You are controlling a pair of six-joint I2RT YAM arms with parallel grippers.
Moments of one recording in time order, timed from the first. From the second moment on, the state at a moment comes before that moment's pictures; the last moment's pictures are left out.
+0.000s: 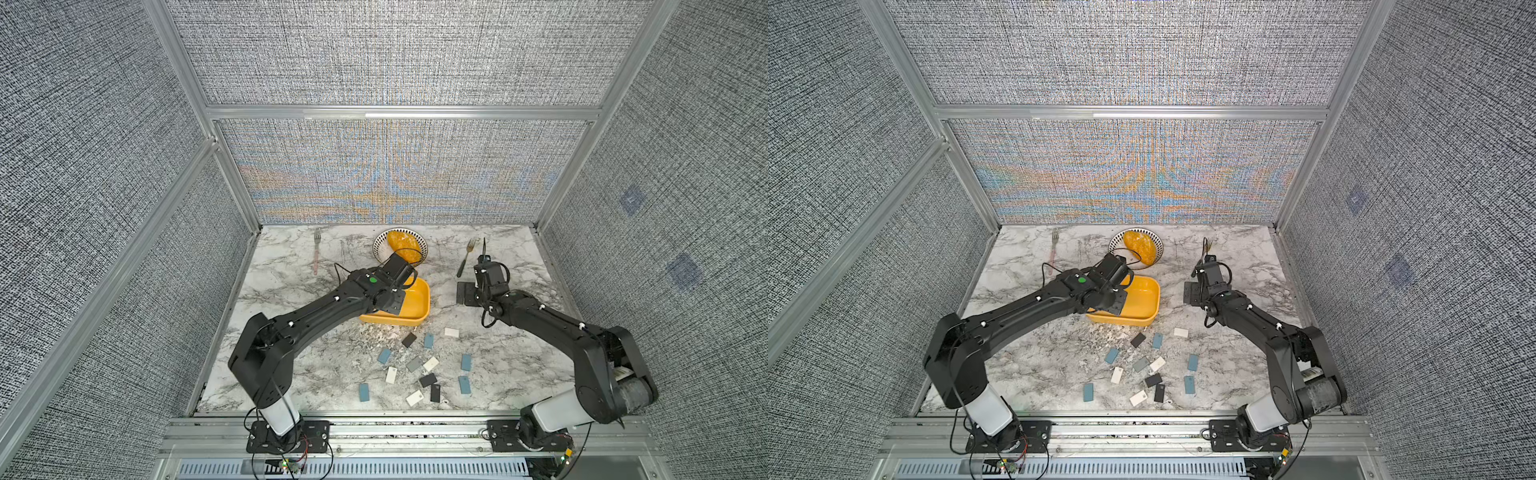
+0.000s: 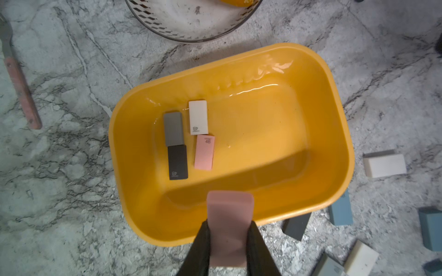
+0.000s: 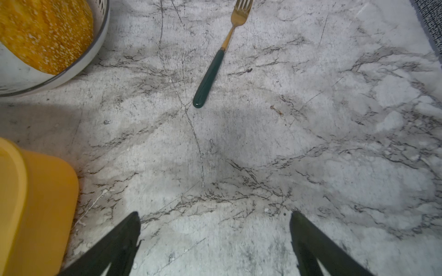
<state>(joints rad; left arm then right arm) -0.80 1.73 1.40 -0.77 -0.21 -0.33 0.32 1.49 0.86 -0.20 0.25 0.28</state>
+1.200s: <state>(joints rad) -0.68 2.21 1.70 -0.70 -0.11 -0.23 0.30 1.55 0.86 -0.21 0.23 0.28</state>
